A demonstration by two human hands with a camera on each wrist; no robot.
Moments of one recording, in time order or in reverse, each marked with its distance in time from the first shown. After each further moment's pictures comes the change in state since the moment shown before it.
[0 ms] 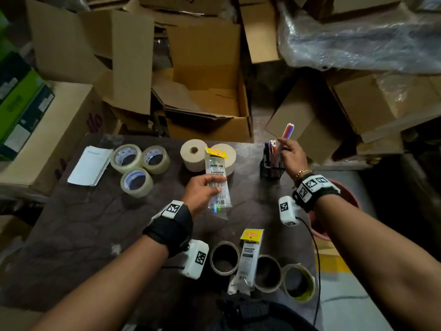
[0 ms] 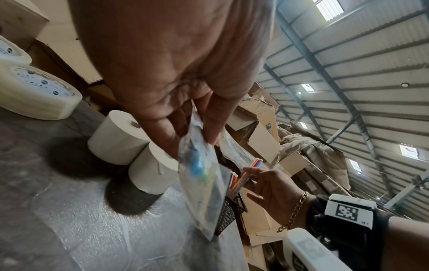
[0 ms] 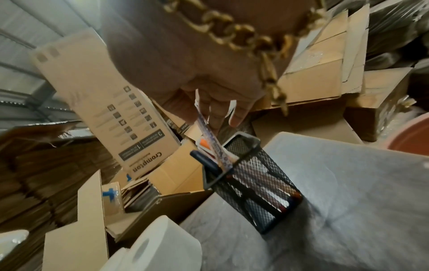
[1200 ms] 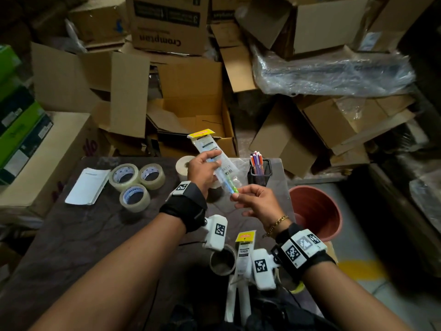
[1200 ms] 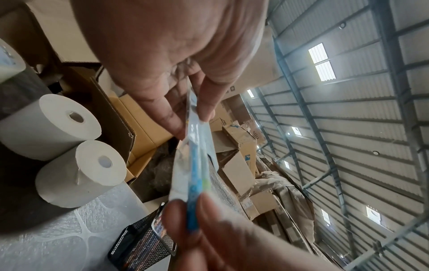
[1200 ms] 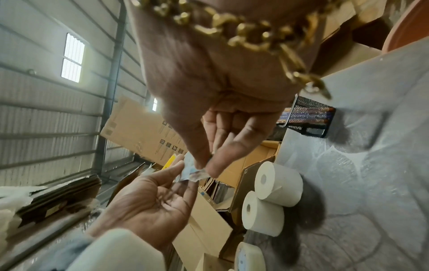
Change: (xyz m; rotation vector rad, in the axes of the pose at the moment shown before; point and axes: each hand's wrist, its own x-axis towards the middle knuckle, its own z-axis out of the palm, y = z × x) left_hand -0.030 0.070 0.025 -0.288 0.076 0.184; right_hand -0.183 -0.059 0.015 0.526 -0.310 0.181
